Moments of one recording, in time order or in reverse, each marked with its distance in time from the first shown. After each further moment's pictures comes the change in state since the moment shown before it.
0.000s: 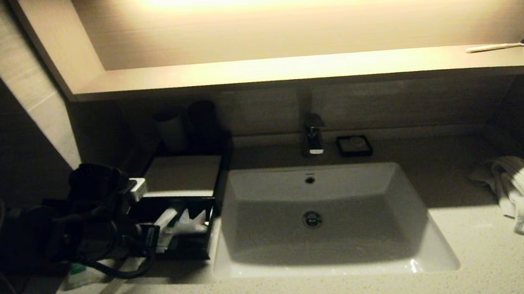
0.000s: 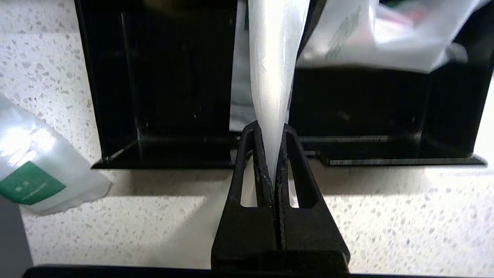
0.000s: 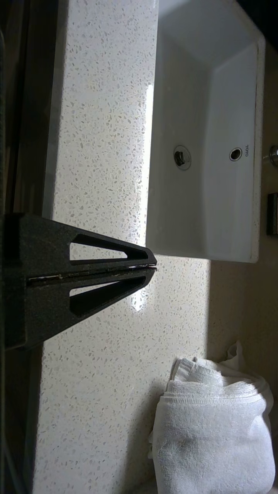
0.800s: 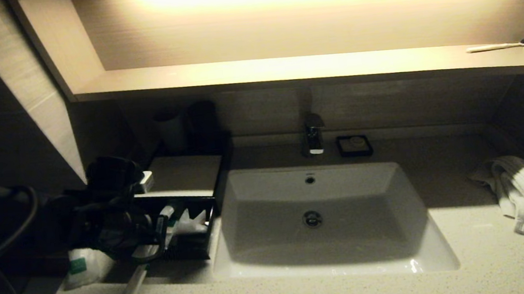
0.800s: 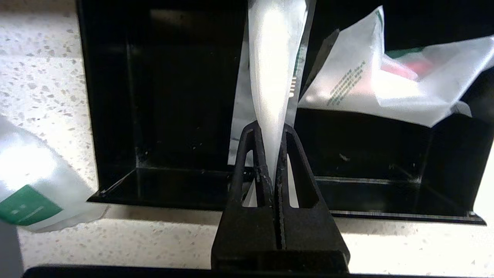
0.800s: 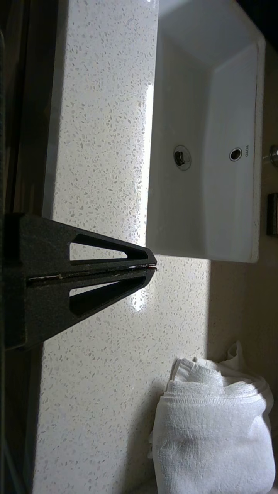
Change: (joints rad) left arm -0.028 0.072 -0.080 -0.001 0.065 -0.055; right arm 0.000 0.000 0.000 0.000 0.000 0.000
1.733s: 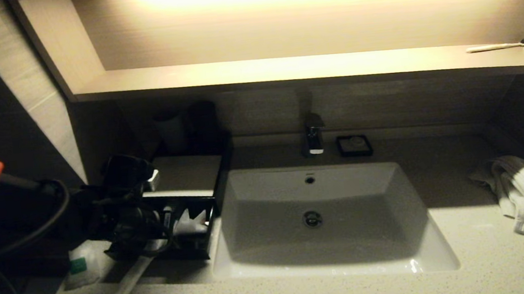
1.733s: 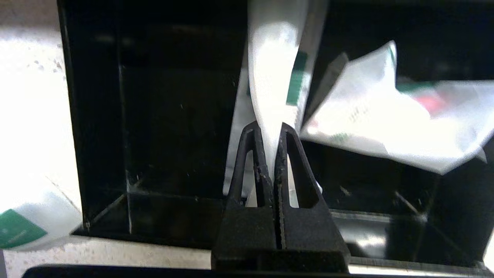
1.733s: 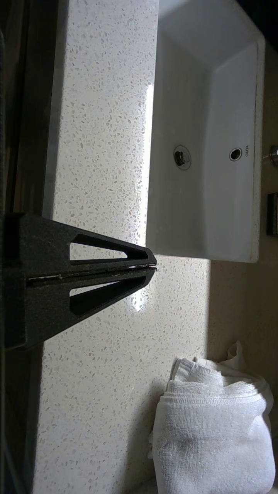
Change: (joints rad) left arm -0.006 0.078 -0.068 0.004 0.031 -0.029; right arm 0.000 0.000 0.000 0.000 0.000 0.000
